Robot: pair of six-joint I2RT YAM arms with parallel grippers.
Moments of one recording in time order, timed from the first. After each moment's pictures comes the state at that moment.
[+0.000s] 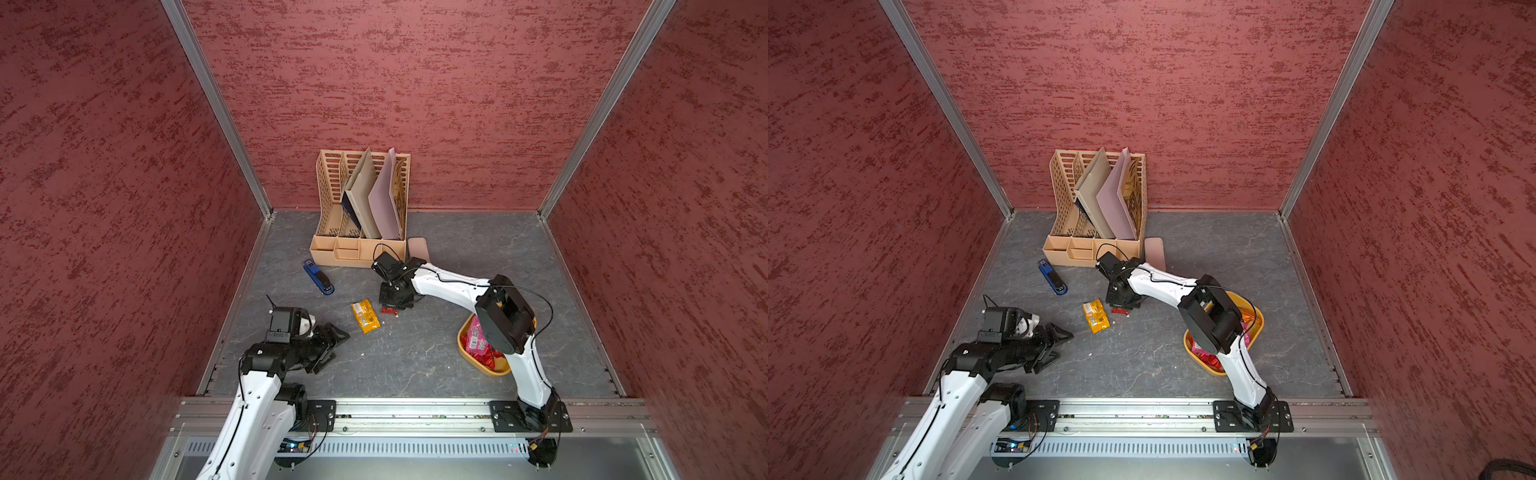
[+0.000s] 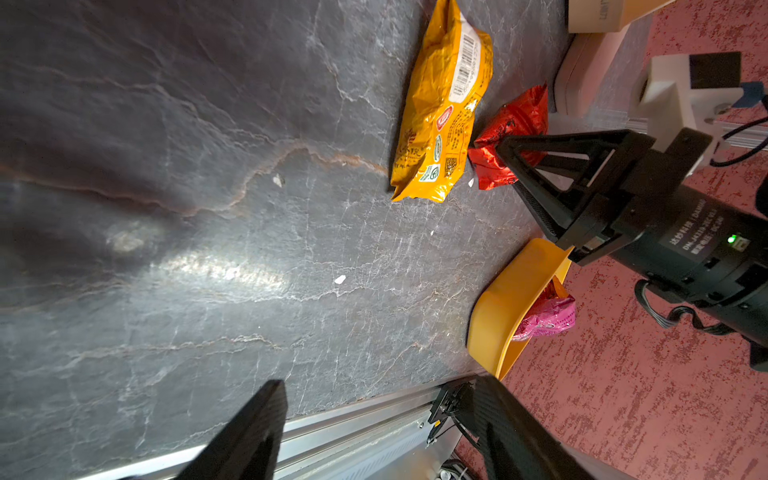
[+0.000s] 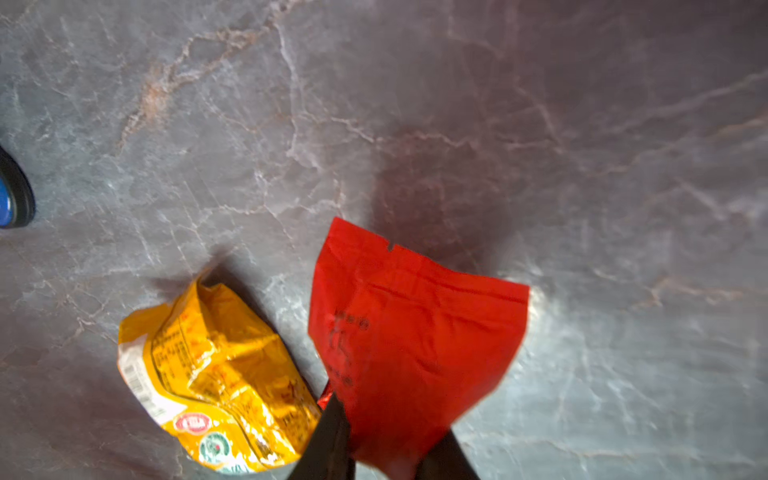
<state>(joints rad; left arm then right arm) -0.06 0.62 0.46 -0.92 0.60 -0.88 0.85 2.12 1.66 -0.82 -0.05 0.96</state>
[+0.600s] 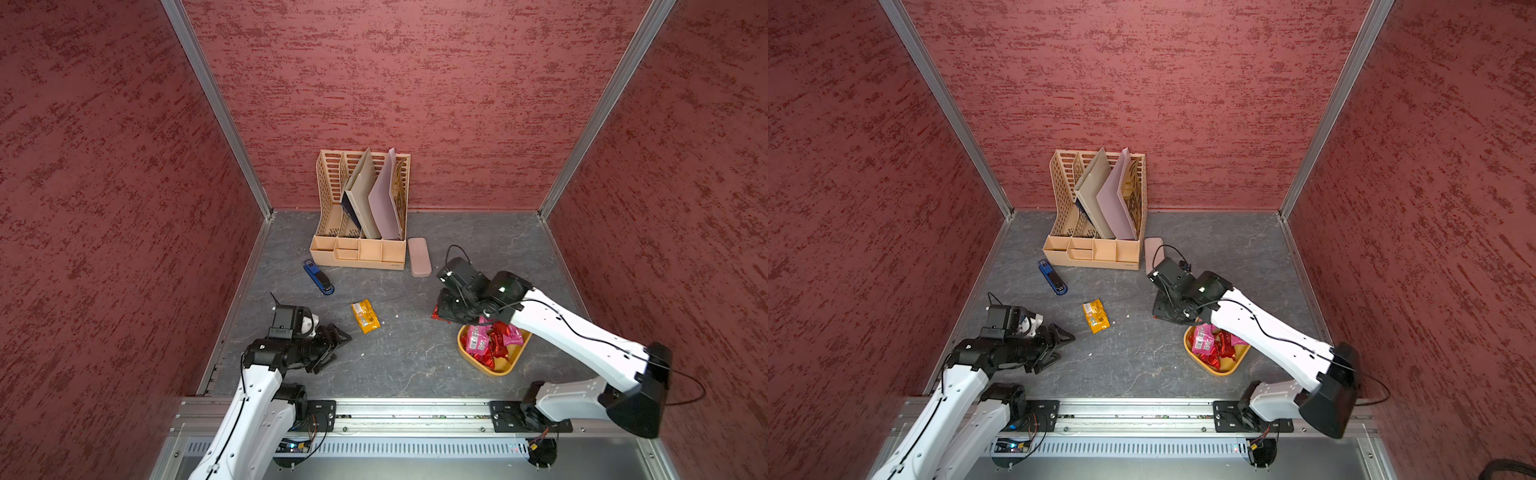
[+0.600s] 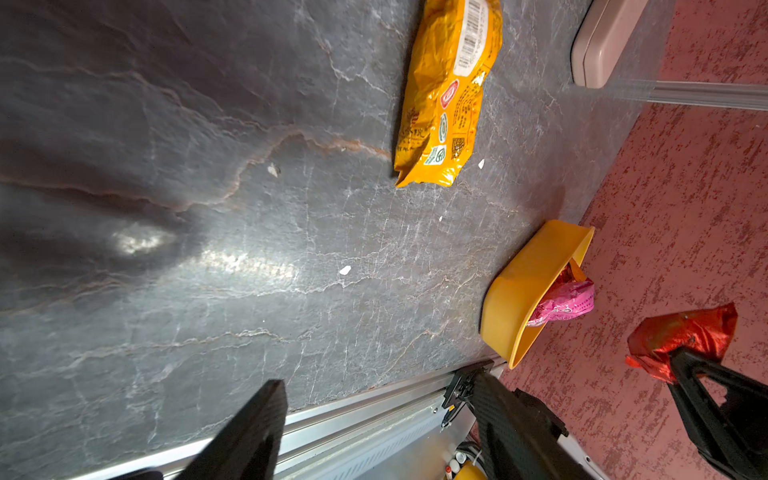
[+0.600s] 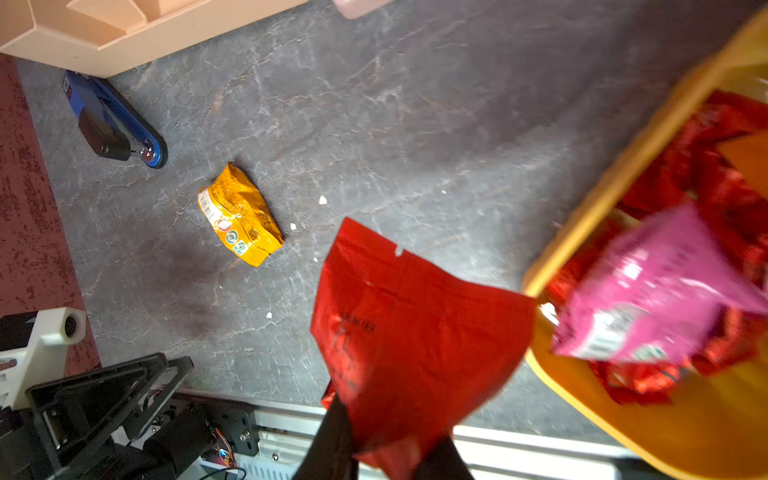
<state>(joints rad) -0.09 0.68 0.47 -0.93 0.61 -0.82 0.85 1.26 1.24 -1.11 0.08 1.07</state>
